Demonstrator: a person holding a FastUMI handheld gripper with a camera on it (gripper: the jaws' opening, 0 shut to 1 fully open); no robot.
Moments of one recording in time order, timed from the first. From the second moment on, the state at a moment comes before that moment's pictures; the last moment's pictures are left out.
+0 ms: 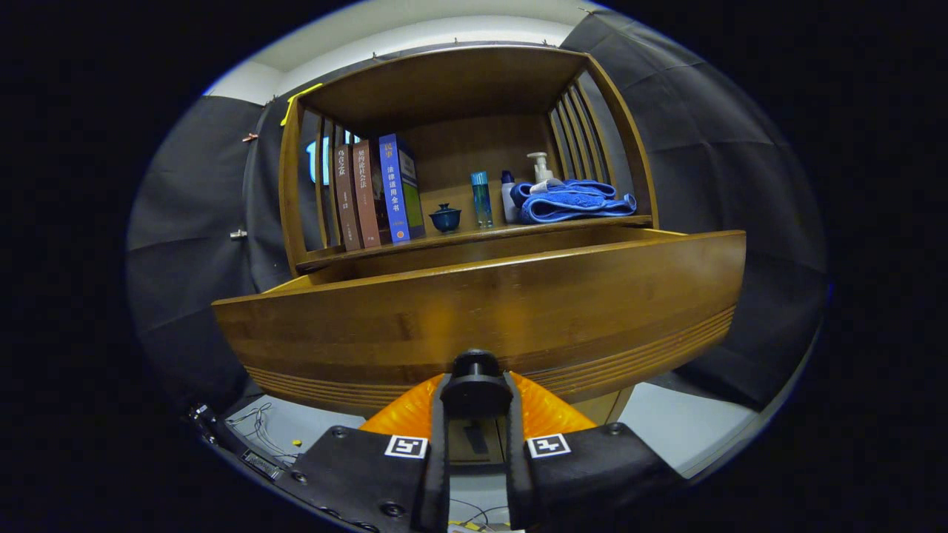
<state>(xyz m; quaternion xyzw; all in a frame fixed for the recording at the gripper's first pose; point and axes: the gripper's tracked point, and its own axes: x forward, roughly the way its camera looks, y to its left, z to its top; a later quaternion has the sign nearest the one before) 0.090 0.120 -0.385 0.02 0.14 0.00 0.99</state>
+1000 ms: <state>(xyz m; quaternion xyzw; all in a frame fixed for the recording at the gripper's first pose) 0.145 0.092 -0.241 0.07 0.28 0.03 0.96</state>
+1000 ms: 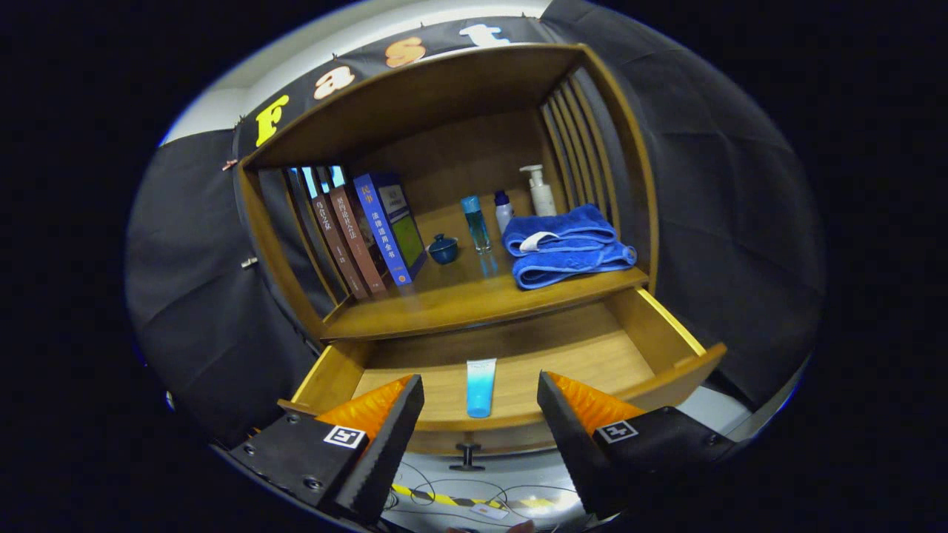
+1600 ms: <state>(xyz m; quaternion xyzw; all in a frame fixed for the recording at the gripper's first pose) 0.214 0.126 -0.378 -0.03 0.56 0.03 0.83</state>
